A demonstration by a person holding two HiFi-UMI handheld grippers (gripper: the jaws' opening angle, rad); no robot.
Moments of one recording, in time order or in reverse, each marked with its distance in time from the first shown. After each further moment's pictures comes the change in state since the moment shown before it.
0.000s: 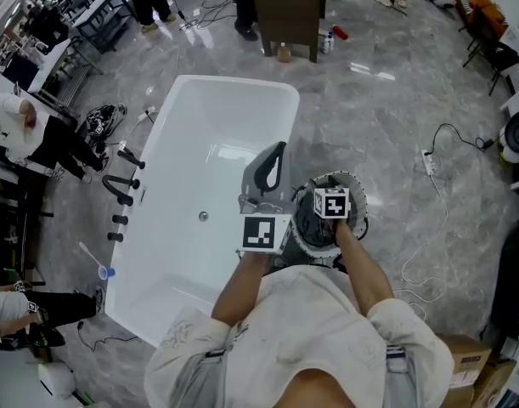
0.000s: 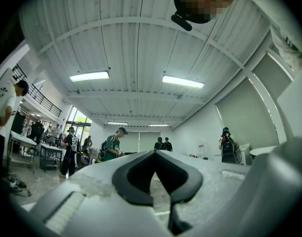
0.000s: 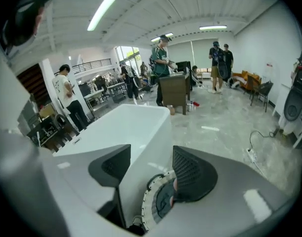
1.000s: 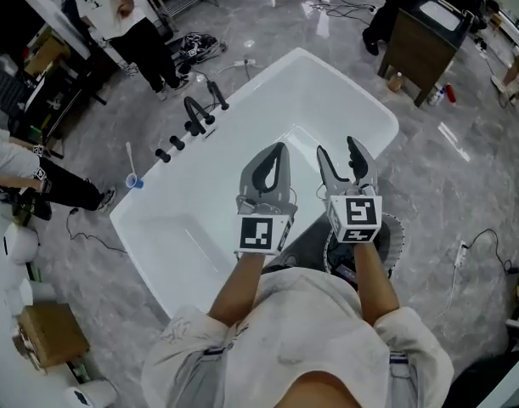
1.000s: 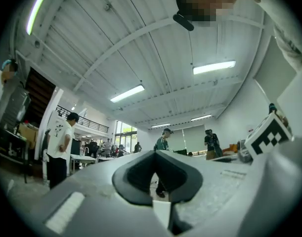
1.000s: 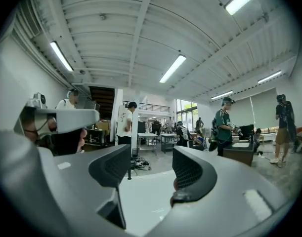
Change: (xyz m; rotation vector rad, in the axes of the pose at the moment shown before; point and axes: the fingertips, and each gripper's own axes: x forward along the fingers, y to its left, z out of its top) left arm -0.150 0.178 0.041 0.156 0.019 0.534; right arm -0.139 0.309 0.215 -0.468 -0.644 0.545
